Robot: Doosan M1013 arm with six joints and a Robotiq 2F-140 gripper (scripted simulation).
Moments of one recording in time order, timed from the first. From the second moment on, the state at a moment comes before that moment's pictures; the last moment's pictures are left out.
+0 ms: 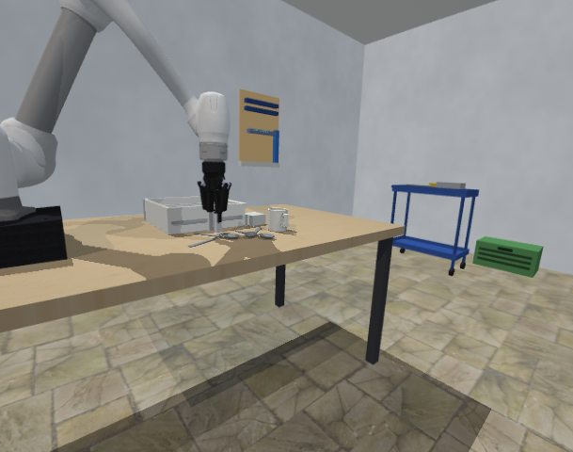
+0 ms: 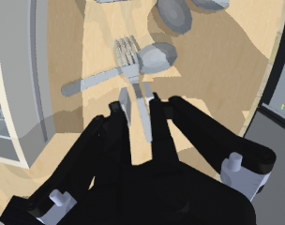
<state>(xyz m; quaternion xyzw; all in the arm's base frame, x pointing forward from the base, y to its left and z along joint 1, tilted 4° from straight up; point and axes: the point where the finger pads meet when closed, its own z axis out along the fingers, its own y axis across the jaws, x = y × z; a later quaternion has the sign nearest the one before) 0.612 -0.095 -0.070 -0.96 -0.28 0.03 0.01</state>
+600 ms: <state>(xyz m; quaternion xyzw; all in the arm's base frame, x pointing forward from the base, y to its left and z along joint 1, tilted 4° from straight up) 0.613 -0.096 -0.072 -0.96 -0.28 0.03 0.01</state>
